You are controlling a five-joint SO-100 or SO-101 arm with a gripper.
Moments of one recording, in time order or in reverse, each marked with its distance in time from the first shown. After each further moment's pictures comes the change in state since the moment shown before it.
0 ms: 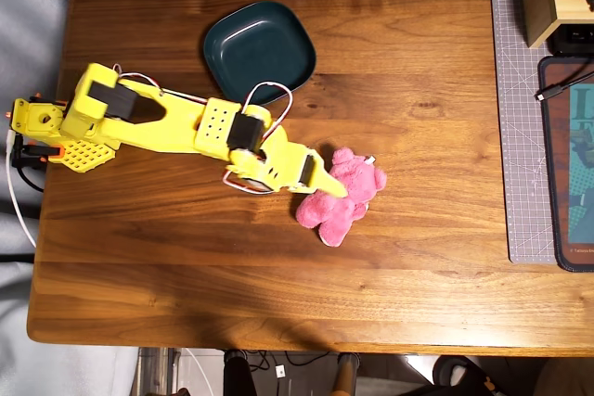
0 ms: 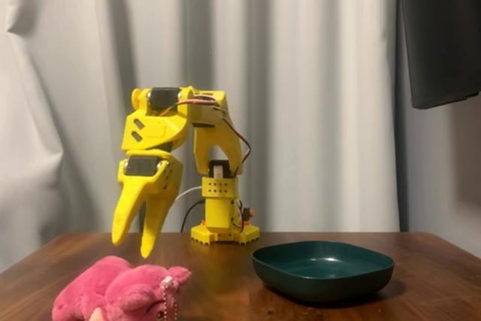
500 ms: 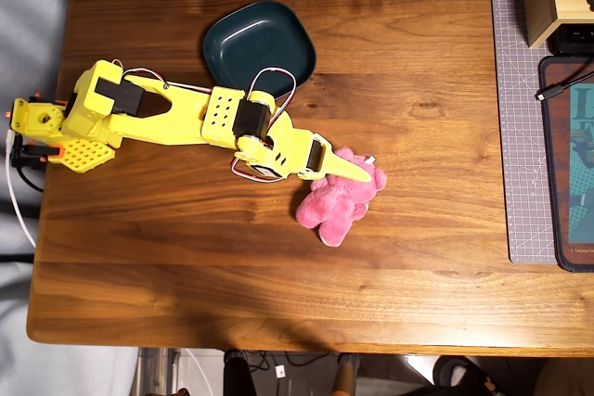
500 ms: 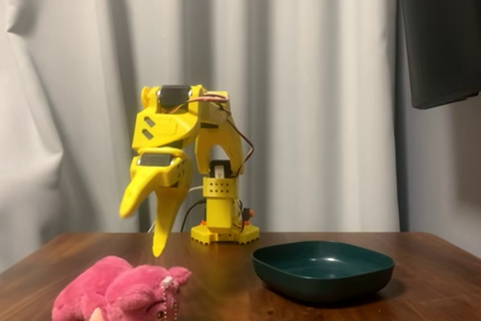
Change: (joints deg) arm 2.1 -1.2 -0.6 0.4 0.0
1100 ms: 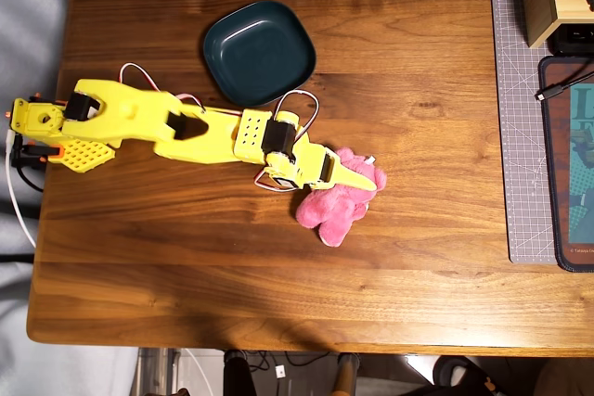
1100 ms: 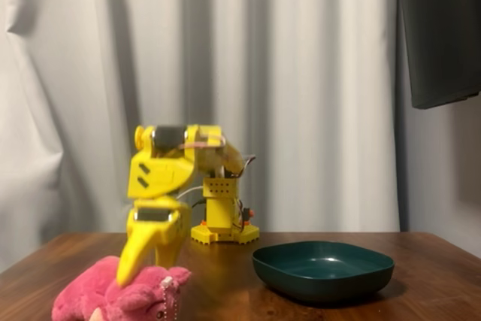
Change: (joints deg) arm 0.2 -39.5 -53.1 17.5 0.0
